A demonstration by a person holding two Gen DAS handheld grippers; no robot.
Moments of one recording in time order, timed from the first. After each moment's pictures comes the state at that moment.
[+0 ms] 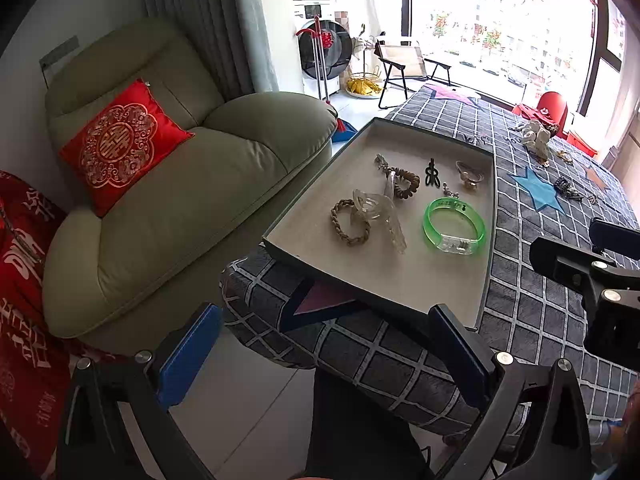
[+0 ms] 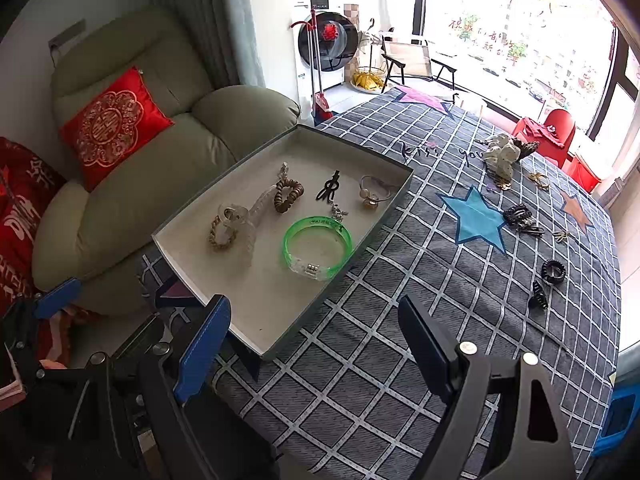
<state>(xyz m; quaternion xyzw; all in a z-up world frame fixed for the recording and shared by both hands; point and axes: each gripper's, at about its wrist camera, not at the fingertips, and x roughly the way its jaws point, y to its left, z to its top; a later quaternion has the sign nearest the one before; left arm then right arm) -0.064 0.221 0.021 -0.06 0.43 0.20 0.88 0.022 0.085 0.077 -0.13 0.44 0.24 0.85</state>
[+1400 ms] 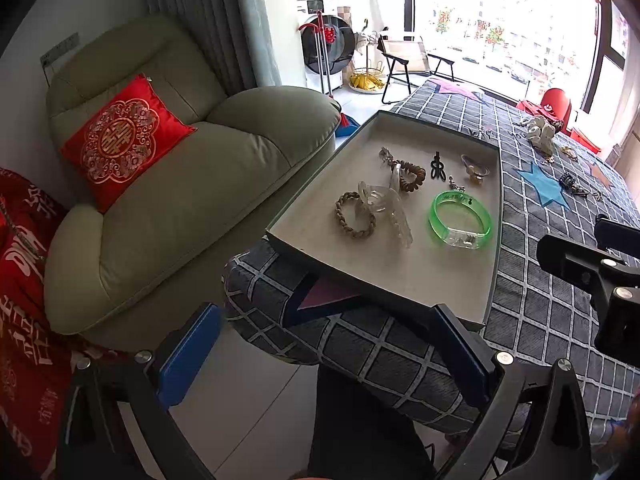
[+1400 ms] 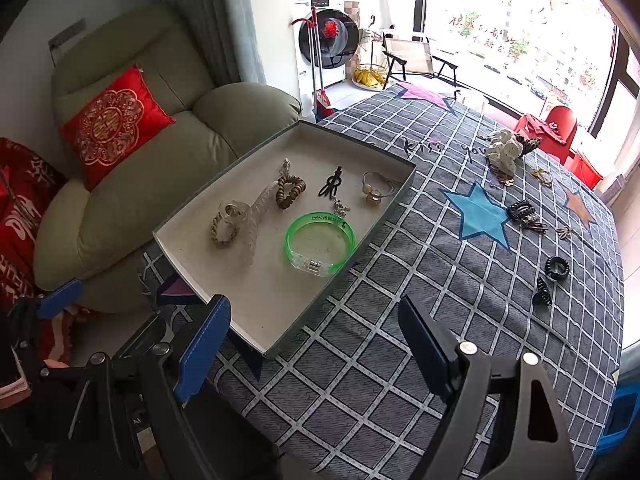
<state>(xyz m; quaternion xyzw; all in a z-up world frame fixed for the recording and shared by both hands) -0.065 0.223 0.015 -0.06 0.44 0.21 0.87 0.022 0.086 0.077 -0.13 0.44 0.24 0.85</state>
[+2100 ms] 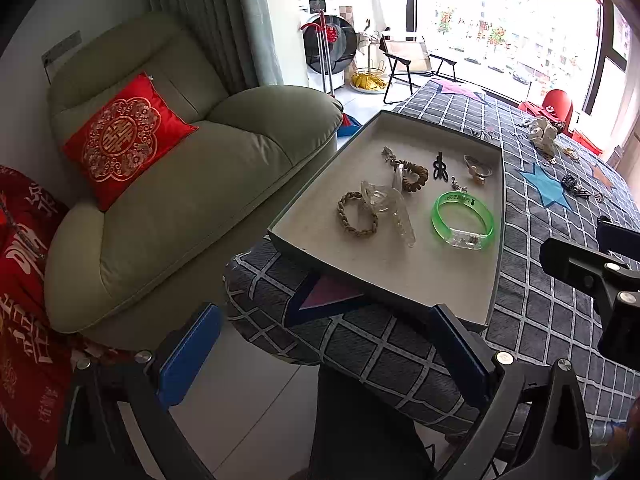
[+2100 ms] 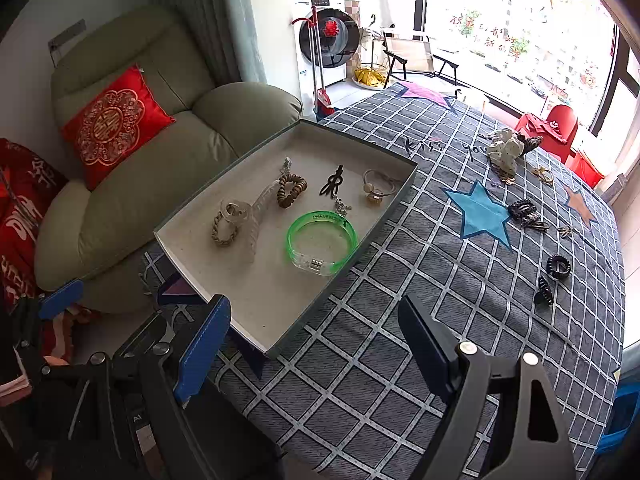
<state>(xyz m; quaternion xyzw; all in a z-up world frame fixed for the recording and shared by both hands) -0.067 0.226 0.012 -0.07 0.44 0.21 0.87 0.023 0.086 0.077 -0.13 0.44 0.24 0.85</state>
